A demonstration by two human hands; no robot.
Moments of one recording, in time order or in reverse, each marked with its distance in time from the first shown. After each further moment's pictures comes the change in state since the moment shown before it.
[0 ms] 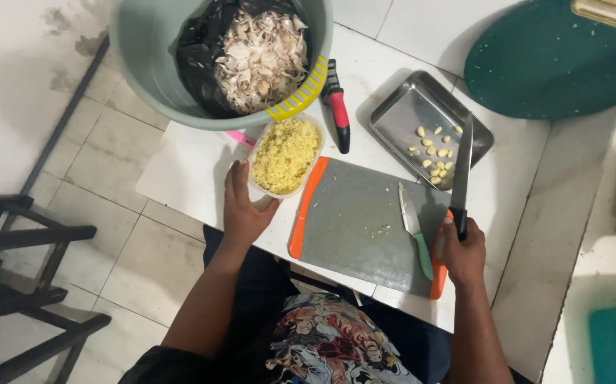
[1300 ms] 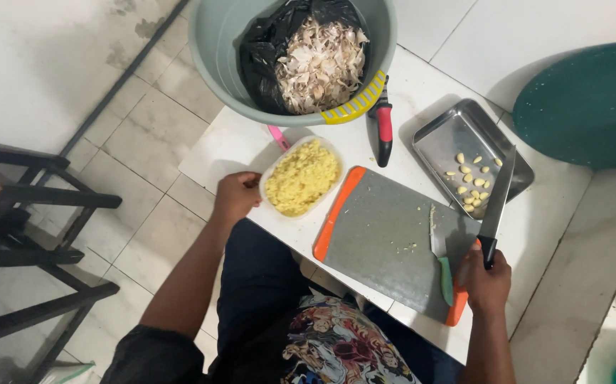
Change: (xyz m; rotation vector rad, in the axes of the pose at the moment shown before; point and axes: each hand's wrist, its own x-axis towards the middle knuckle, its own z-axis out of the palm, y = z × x) left_hand 0.032 -0.030 -0.074 -0.329 -0.273 -0.958; right_hand -0.013 -0.025 0.000 0.001 0.021 0.028
